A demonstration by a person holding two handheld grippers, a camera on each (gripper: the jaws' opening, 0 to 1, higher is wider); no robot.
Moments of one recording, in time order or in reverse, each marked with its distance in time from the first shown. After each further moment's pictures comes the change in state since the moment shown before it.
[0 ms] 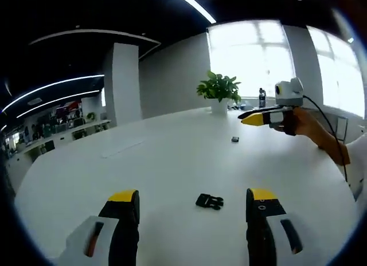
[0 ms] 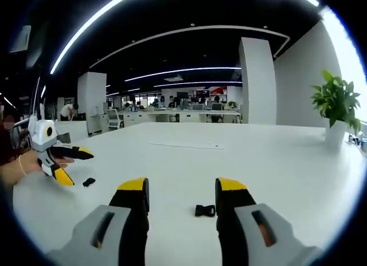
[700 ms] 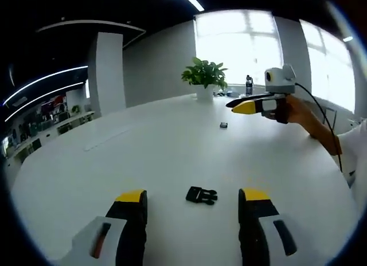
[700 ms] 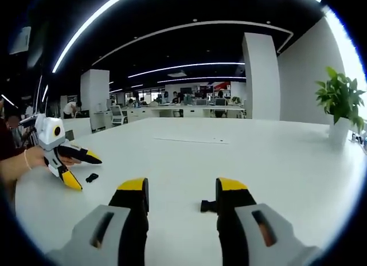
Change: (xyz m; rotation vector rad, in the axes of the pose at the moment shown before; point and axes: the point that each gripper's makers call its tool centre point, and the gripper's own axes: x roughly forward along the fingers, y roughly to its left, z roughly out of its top) left arm 0.015 -0.002 -0.010 0.015 0.105 -0.098; right arm 0.003 0.008 -0.006 0.002 0.034 0.031
